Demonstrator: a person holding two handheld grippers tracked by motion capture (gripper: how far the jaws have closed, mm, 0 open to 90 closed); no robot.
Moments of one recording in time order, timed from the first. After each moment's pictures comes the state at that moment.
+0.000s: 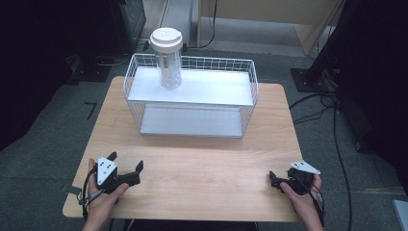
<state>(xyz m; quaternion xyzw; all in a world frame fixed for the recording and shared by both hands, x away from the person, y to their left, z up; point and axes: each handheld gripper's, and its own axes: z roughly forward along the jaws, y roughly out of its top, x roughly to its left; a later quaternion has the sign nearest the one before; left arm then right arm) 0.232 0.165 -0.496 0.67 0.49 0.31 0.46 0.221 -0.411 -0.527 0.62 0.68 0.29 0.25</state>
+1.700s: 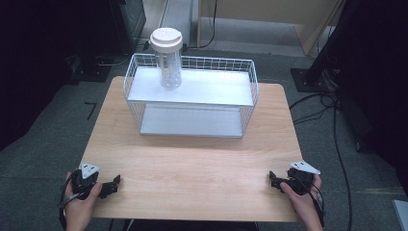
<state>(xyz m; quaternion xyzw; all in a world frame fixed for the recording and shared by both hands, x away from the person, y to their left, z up) 0.234 0.225 -0.519 0.73 0.57 0.23 0.29 0.221 -0.411 -0.527 0.62 0.68 0.29 0.25</state>
